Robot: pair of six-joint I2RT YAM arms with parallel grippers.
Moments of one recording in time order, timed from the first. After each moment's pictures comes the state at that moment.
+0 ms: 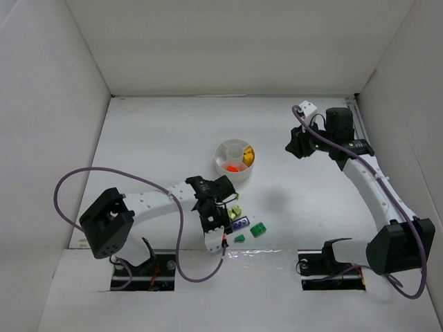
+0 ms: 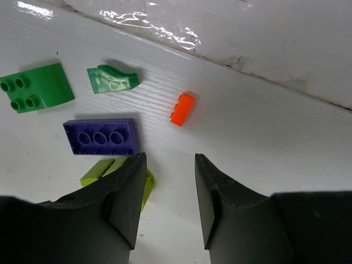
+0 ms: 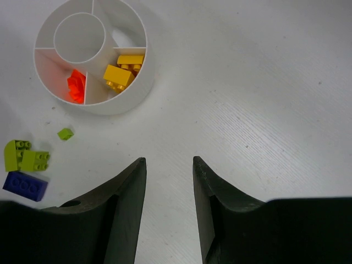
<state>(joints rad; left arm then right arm) -1.00 1.46 0.91 -0.90 0.48 1.87 0.14 1.27 1.13 -0.50 -0.51 -0.30</state>
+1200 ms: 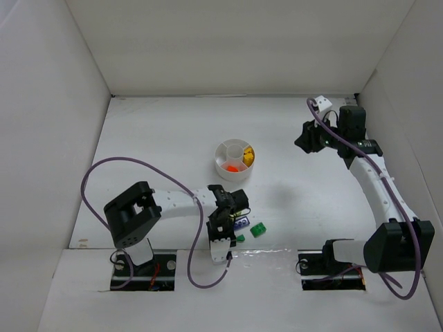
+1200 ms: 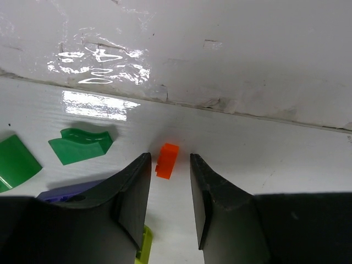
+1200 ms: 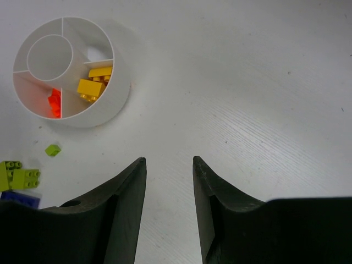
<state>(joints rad) -1.13 1.65 0.97 -0.95 0.41 1.90 0.03 1.27 1.13 -0.45 -0.54 -0.25</state>
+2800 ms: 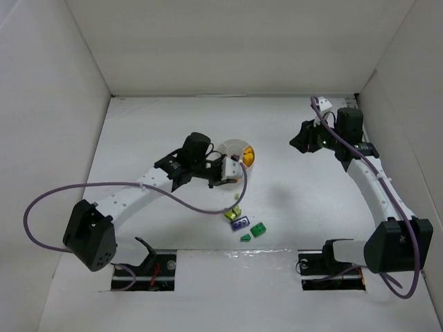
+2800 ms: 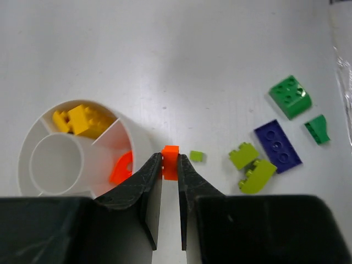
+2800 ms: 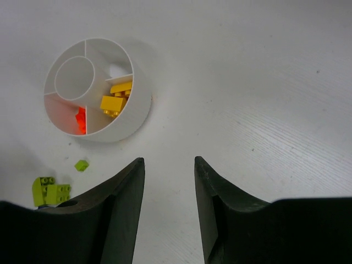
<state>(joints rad) -0.70 1.33 0.98 -0.35 0.70 0.78 0.04 1.27 1.07 -0.36 -0.58 -0.10</state>
